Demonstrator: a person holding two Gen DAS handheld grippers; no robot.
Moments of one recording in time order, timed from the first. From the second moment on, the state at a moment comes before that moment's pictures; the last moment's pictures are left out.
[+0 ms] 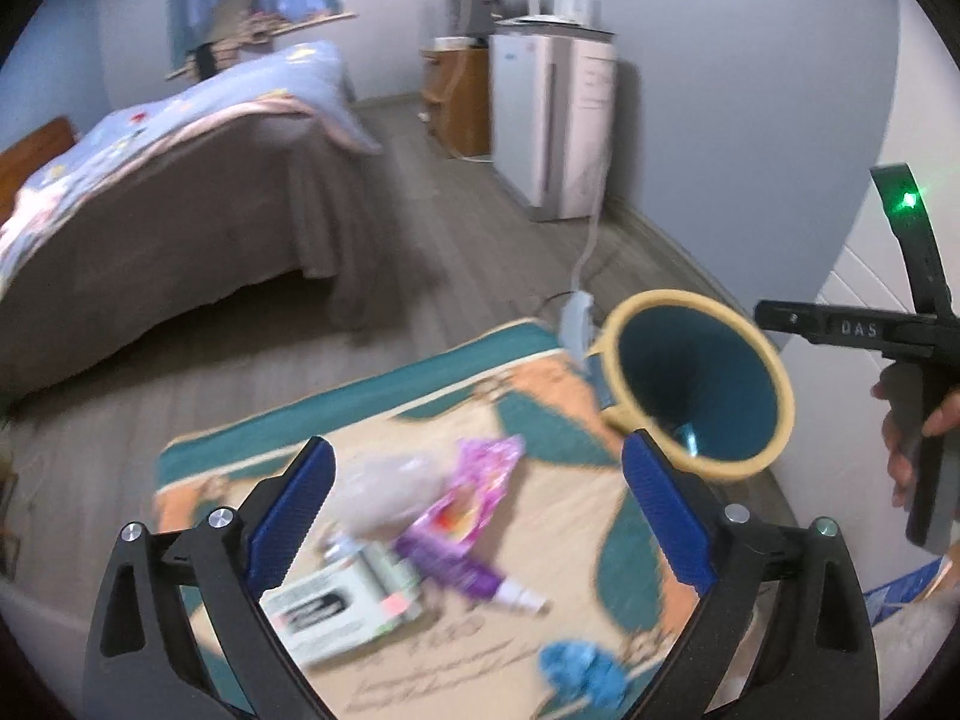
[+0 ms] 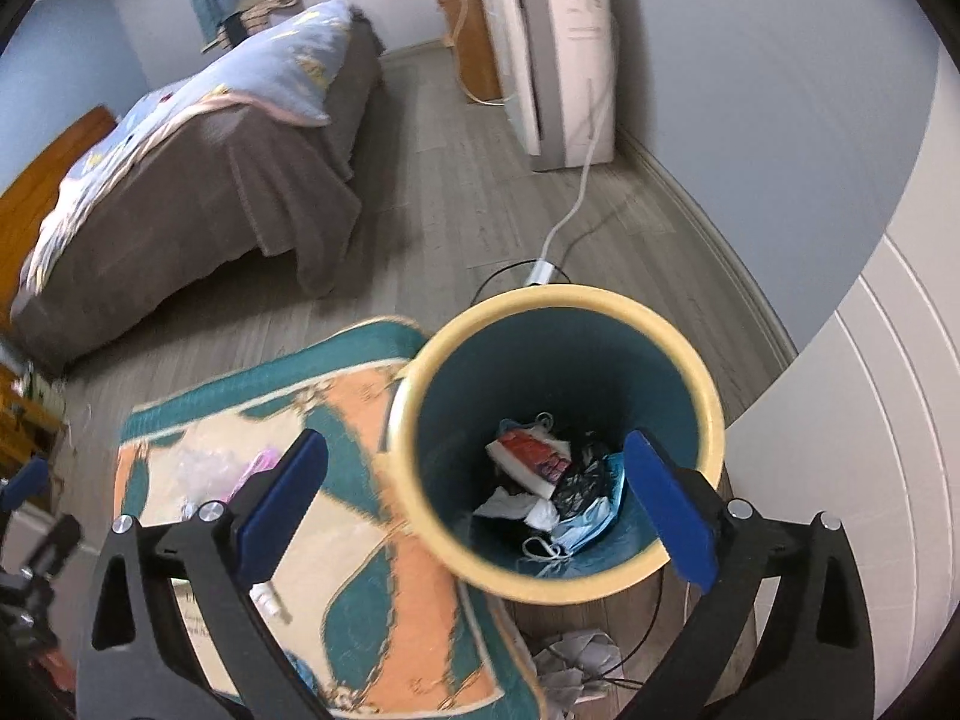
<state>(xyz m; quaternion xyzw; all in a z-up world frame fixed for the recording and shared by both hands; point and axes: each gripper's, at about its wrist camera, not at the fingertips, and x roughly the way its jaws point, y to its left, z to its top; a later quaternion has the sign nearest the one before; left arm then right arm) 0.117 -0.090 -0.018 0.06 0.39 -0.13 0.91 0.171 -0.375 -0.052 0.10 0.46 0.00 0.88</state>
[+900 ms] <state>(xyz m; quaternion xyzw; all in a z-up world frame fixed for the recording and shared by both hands) 0.065 0.042 -0.041 0.02 0.41 -0.02 0.91 0.068 -0.180 -0.163 0.00 0.56 0.07 0.82</state>
